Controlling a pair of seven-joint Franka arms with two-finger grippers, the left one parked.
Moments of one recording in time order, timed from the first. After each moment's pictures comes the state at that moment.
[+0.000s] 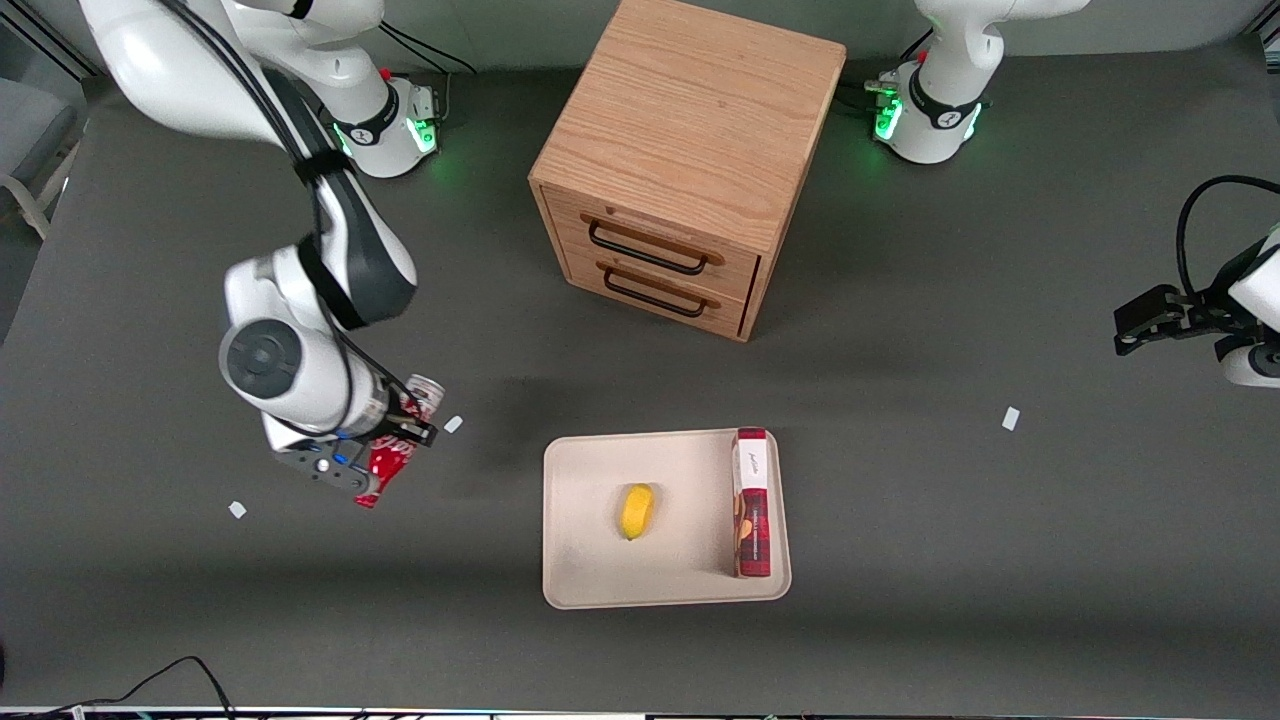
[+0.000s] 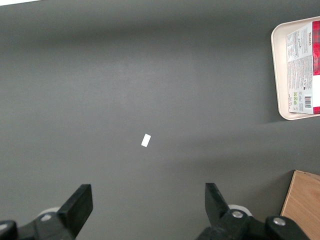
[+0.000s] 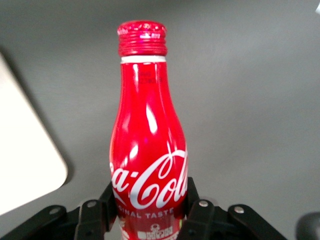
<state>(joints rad) 0.17 0.41 0.13 -1.61 -0.10 1.96 0.71</state>
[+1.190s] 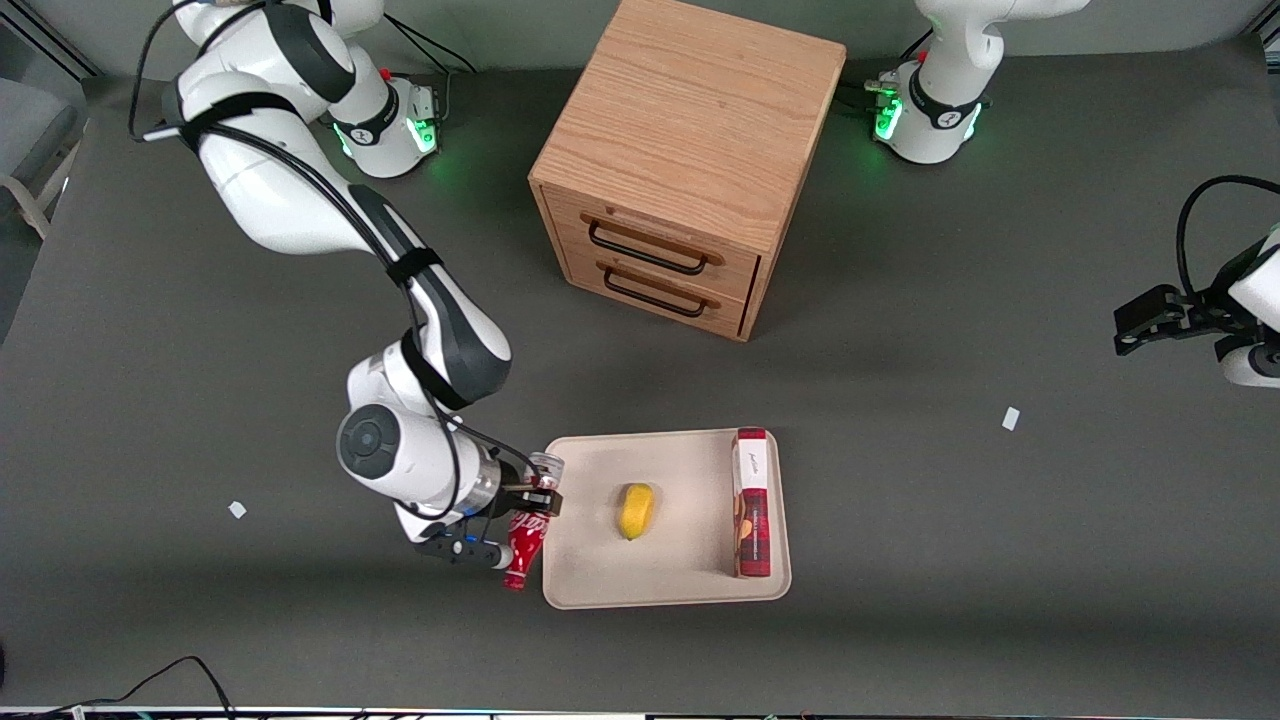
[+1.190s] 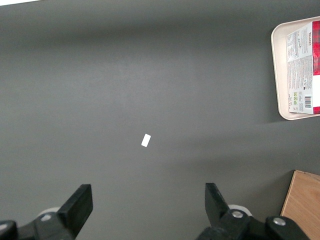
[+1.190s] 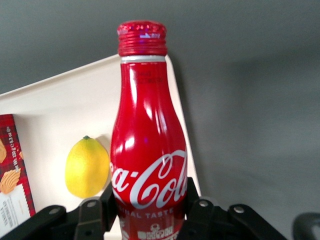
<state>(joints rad) 0.22 0.94 0.28 -1.15 -0.02 2.23 0.60</state>
